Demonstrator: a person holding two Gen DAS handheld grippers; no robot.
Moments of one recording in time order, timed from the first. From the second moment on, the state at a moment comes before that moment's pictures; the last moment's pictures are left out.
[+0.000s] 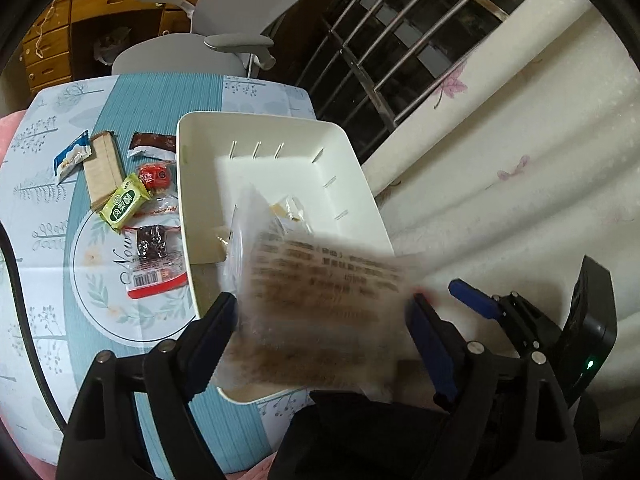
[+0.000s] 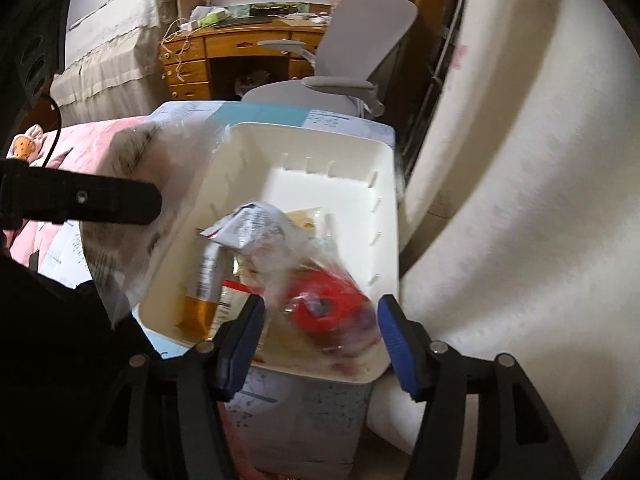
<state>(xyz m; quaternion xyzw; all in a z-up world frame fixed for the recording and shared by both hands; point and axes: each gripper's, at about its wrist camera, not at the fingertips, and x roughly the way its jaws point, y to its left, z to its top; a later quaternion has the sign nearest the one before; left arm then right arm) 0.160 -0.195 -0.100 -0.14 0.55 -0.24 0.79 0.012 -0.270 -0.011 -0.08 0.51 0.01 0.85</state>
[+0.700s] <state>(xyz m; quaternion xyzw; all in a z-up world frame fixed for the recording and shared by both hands) 0.160 -0.131 -0.126 -0.19 0.56 -0.15 0.79 0.011 -0.255 -0.038 -0.06 0.56 0.03 0.83</state>
